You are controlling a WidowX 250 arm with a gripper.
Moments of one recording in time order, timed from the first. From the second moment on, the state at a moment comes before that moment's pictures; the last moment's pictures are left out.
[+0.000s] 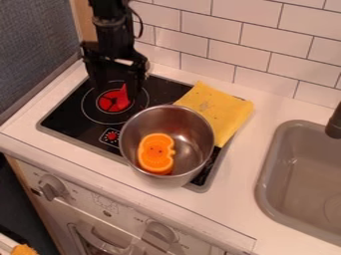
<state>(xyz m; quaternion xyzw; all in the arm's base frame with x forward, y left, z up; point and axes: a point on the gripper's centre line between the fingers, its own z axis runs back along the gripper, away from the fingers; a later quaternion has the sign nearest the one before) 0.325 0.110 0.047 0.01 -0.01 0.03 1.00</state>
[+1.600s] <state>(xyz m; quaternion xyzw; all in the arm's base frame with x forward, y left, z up) 0.342 0.120 0.007 0.02 -0.01 0.12 0.99</state>
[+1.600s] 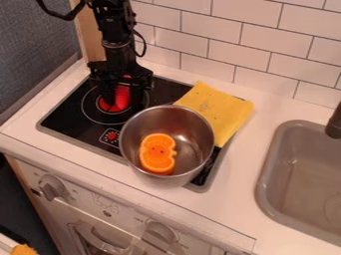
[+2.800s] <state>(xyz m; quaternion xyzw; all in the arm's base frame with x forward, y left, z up) 0.363 -0.037 0.039 0.01 -0.04 -0.08 1.00</state>
